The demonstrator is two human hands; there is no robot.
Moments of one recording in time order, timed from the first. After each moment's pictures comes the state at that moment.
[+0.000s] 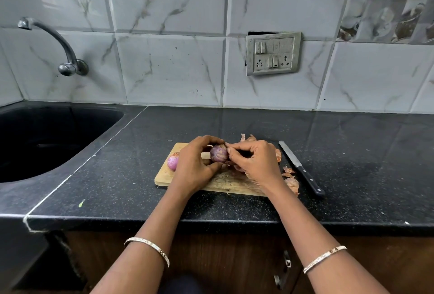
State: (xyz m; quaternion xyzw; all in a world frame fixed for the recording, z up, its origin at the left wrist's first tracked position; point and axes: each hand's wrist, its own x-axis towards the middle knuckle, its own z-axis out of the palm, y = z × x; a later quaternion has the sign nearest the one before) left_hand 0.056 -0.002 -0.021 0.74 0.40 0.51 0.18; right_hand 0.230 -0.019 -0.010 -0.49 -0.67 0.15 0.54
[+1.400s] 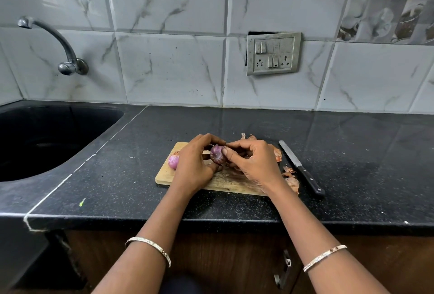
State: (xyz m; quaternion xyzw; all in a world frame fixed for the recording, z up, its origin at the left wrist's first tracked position) left_hand 0.057 -0.005 -0.019 0.74 0.39 0.52 0.16; right_hand 0.231 -0.018 -0.010 -0.49 -0.68 0.17 0.52
